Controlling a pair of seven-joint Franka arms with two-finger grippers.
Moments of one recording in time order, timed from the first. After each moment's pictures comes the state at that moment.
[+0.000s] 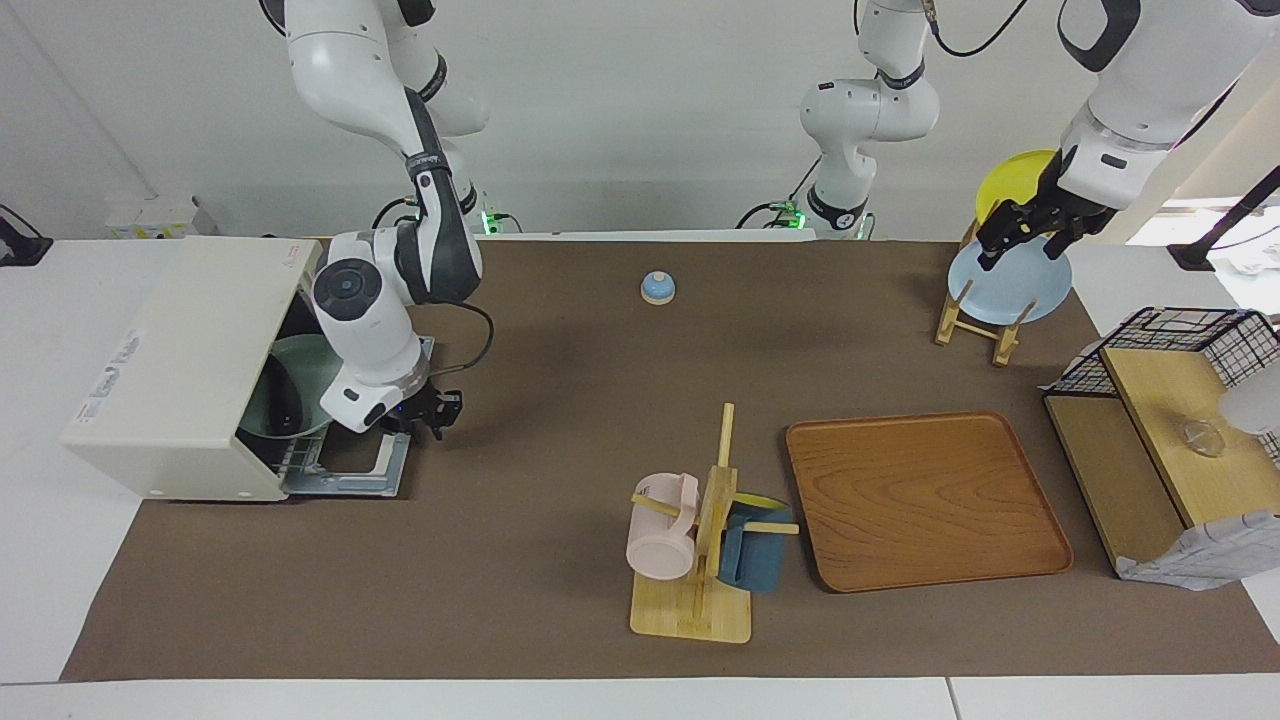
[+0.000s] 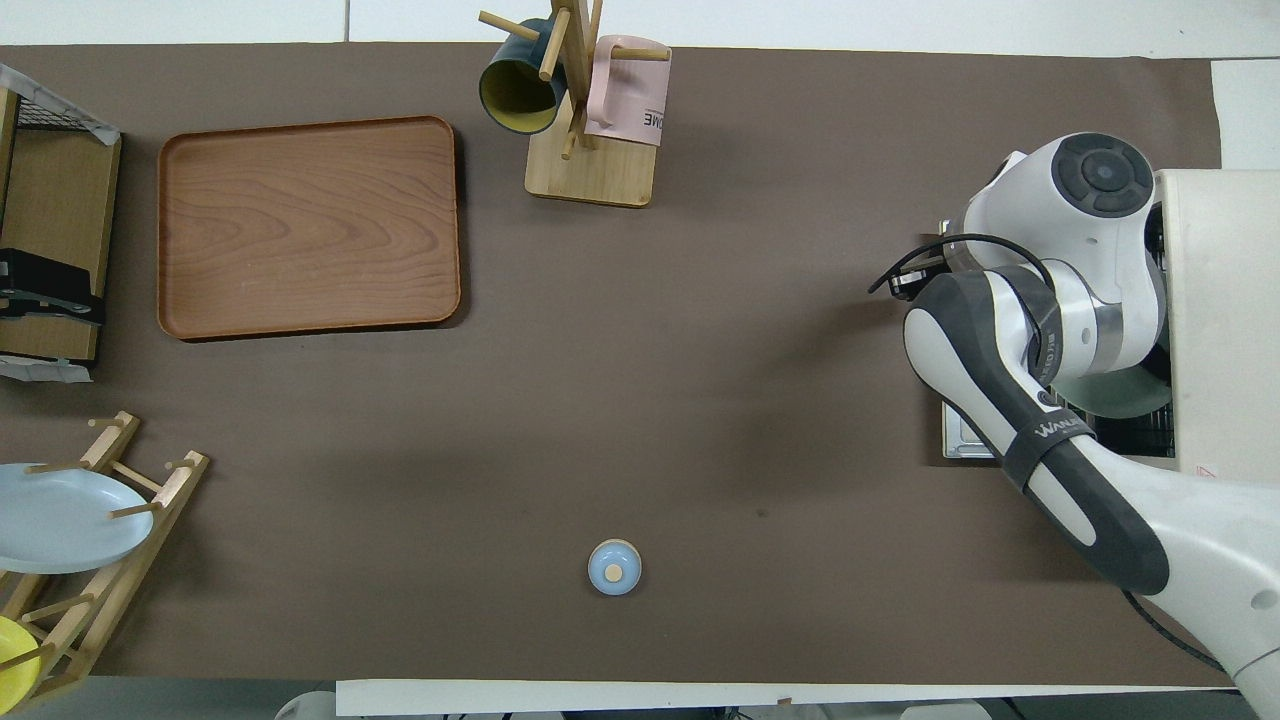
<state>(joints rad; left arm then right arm) -0.13 -0.11 0.06 -1.70 0.01 1.53 -0.15 0.04 0.25 0.09 -1.94 -0.06 2.15 0.00</state>
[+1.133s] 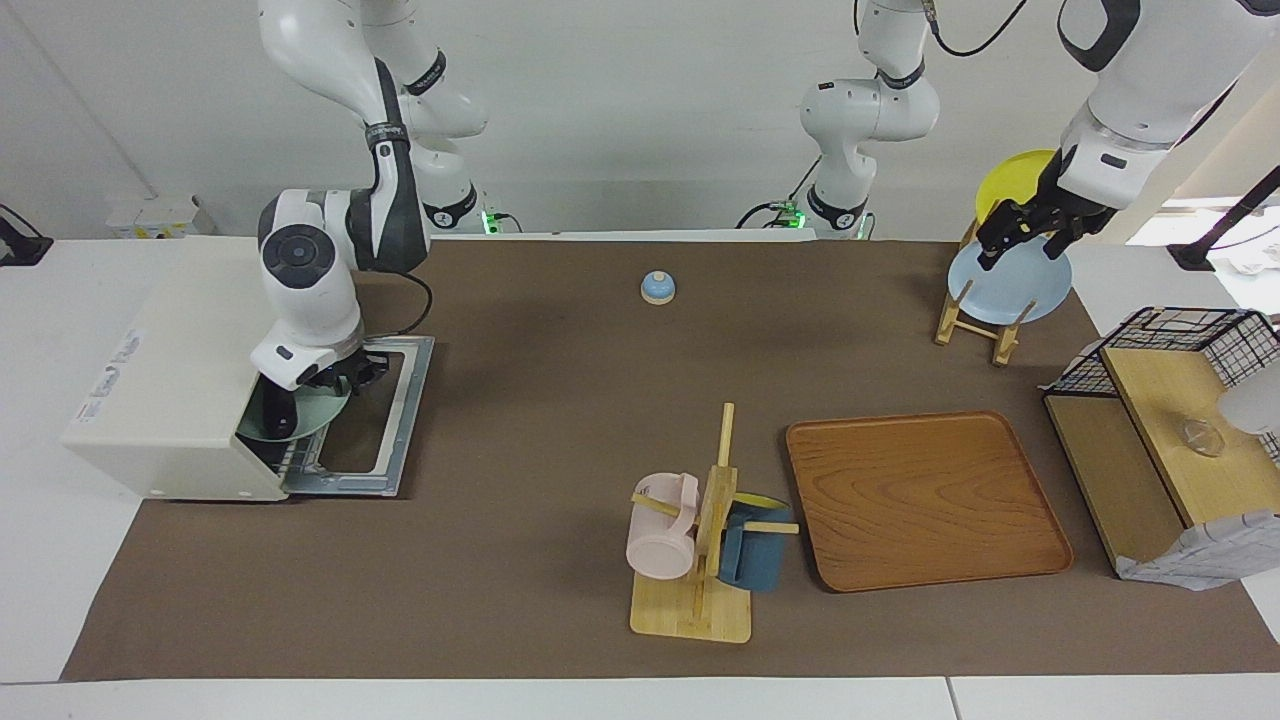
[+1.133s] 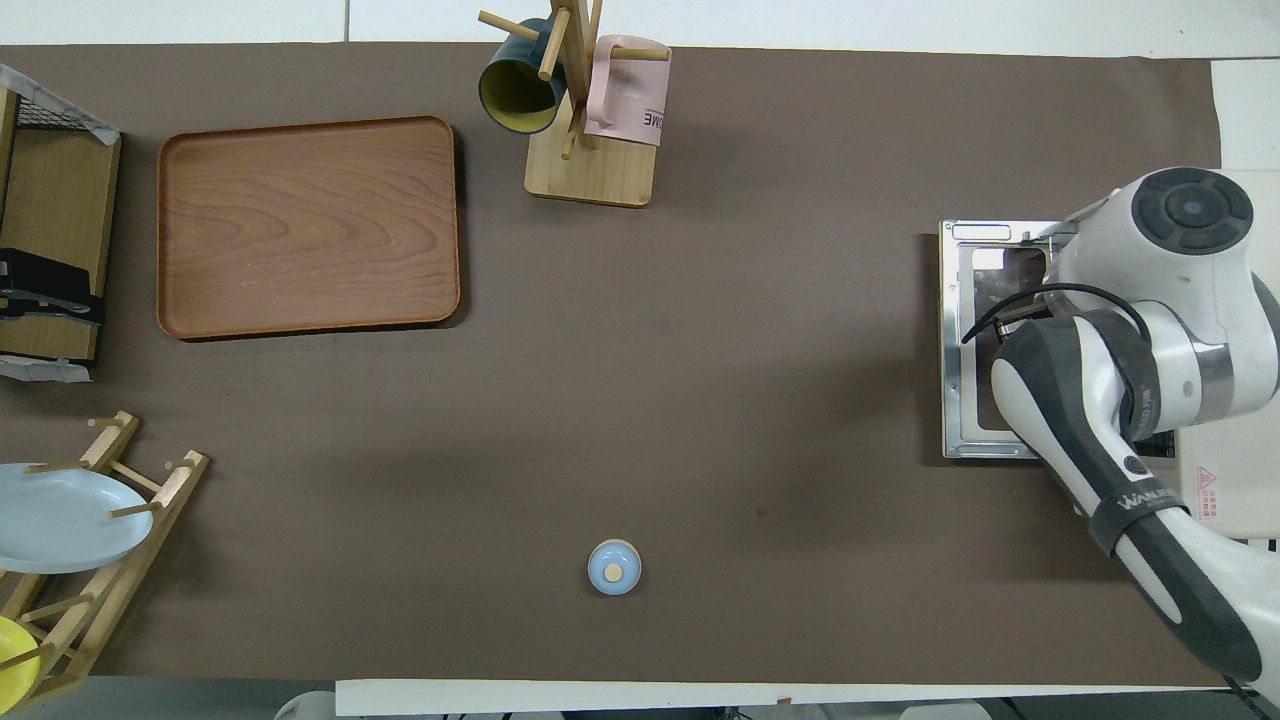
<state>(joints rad) -0.13 -0.11 0.06 -1.70 0.01 1.53 -0.15 -0.03 0.11 0.08 -2.08 -0.31 2.04 -0.02</state>
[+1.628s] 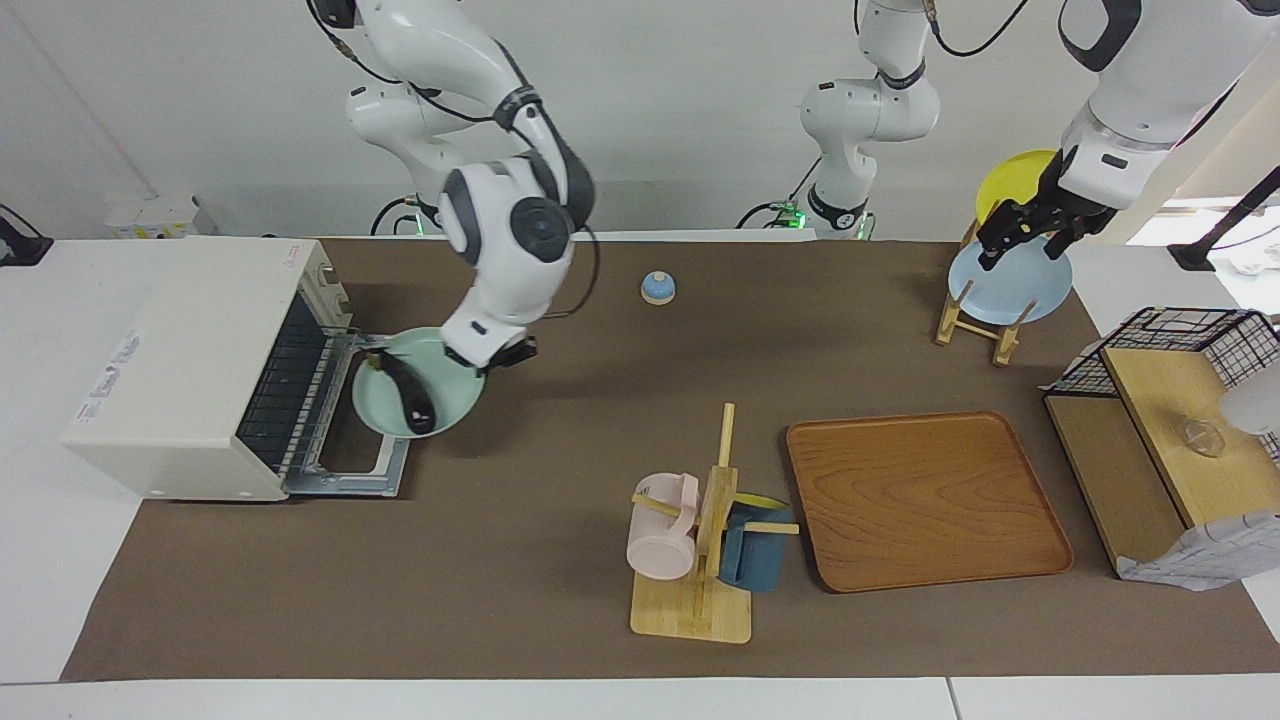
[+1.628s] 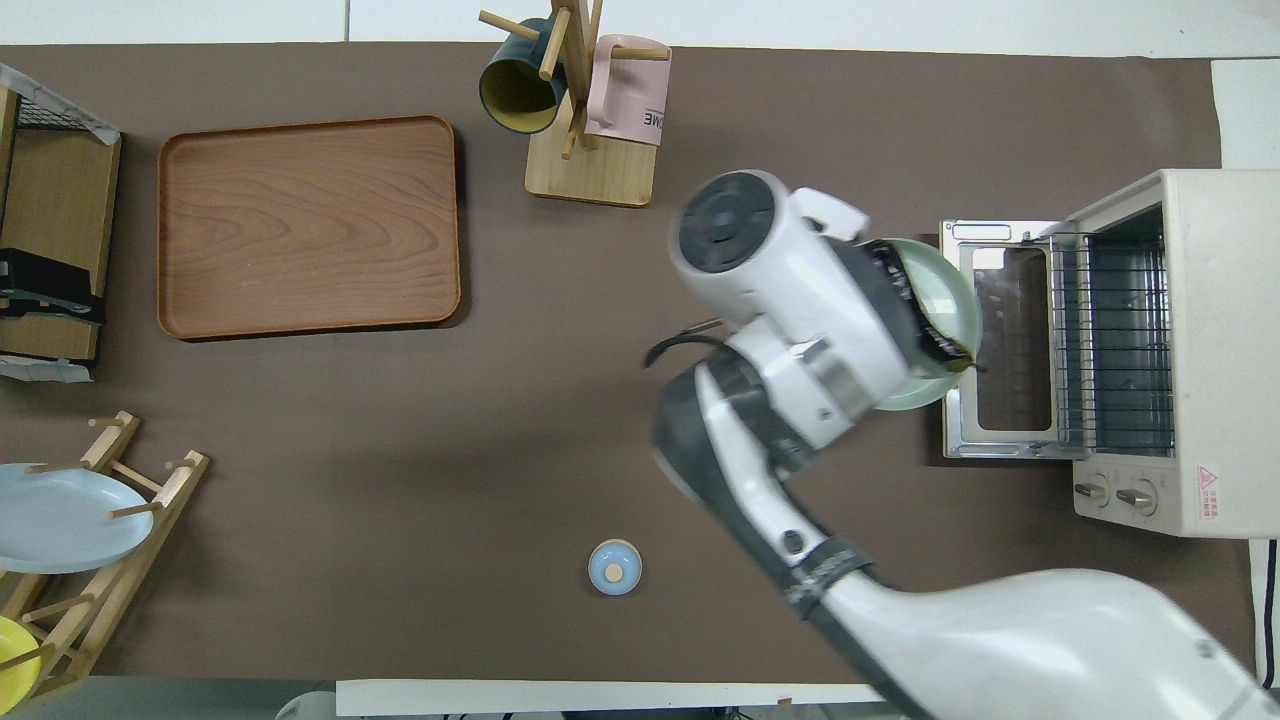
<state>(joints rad) -0.13 -0.11 0.06 -1.70 0.01 1.53 -0.15 0.52 0.37 0.09 -1.62 -0.29 1.66 0.53</state>
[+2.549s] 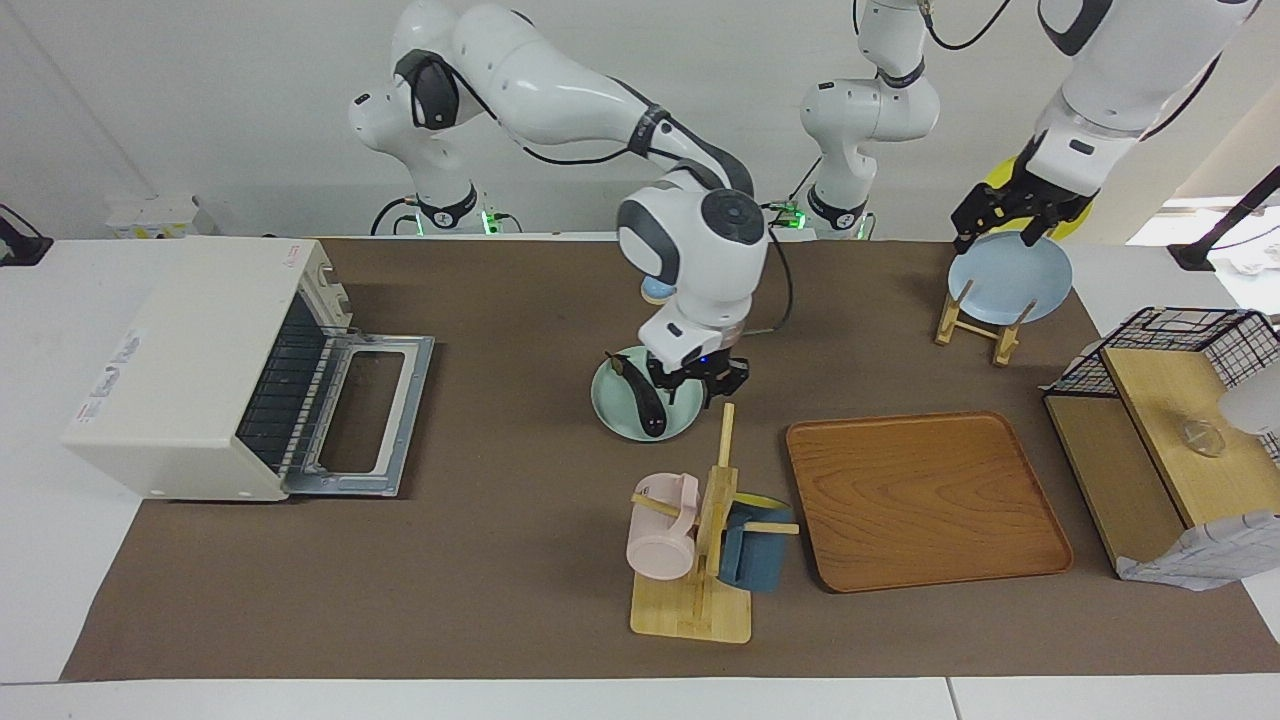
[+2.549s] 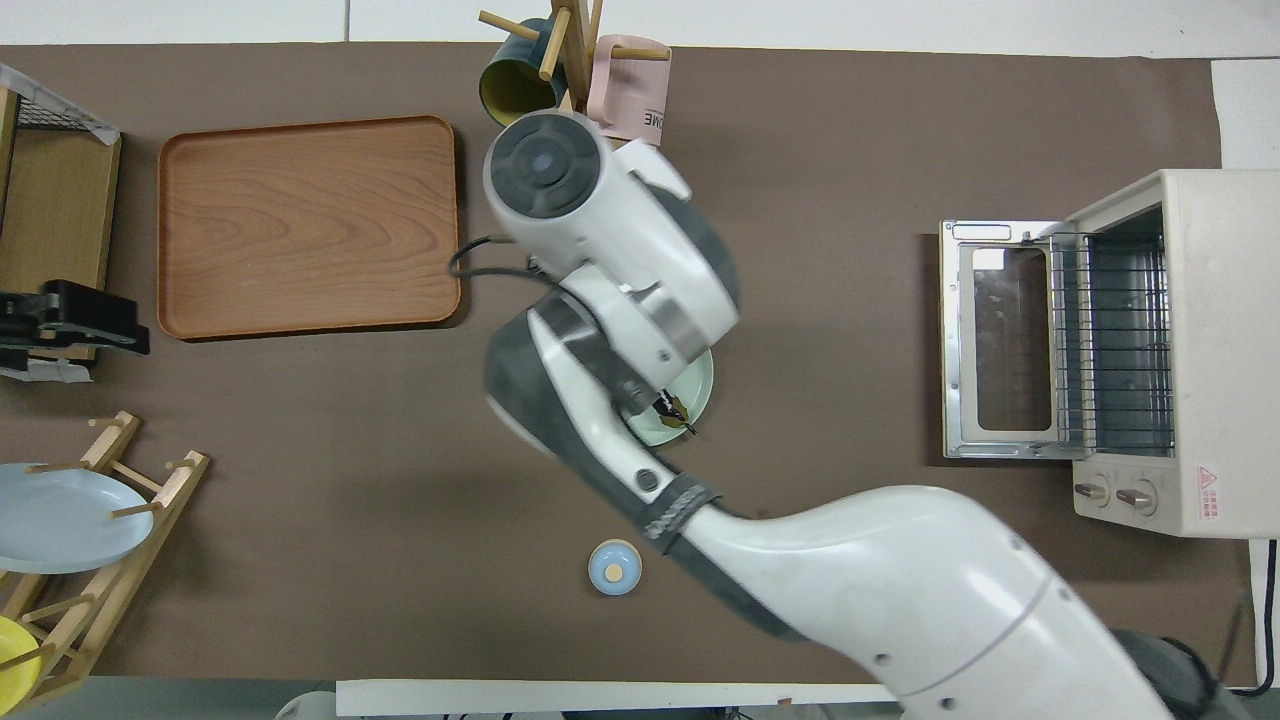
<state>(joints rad) -0.18 -0.18 -0.02 -1.76 -0.05 1.53 -0.24 0.49 0.58 0.09 -1.22 -0.12 1.73 0.67</state>
